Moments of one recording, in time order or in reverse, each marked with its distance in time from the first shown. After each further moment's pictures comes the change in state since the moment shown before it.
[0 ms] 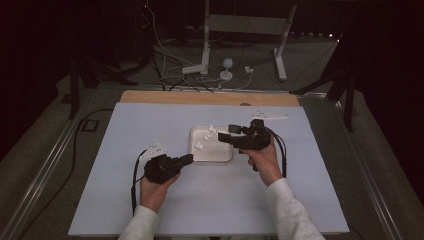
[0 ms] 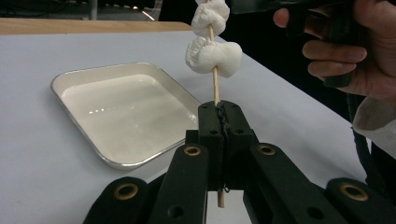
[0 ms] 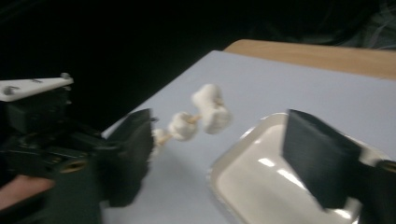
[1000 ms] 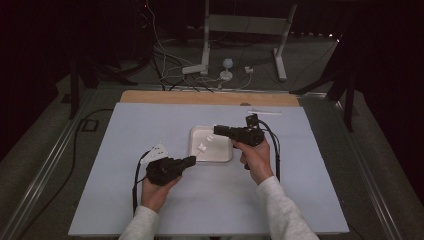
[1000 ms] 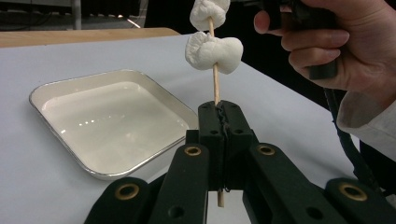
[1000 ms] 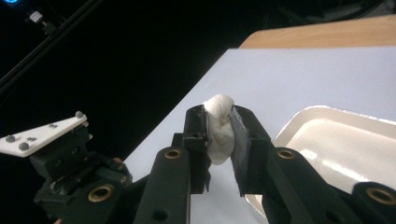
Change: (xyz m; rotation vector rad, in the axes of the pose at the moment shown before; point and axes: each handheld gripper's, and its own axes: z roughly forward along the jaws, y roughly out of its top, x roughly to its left) left arm -0.002 -0.003 0.002 -0.024 -0.049 0.053; right arm -0.001 0.007 0.016 -0.014 0.053 0.182
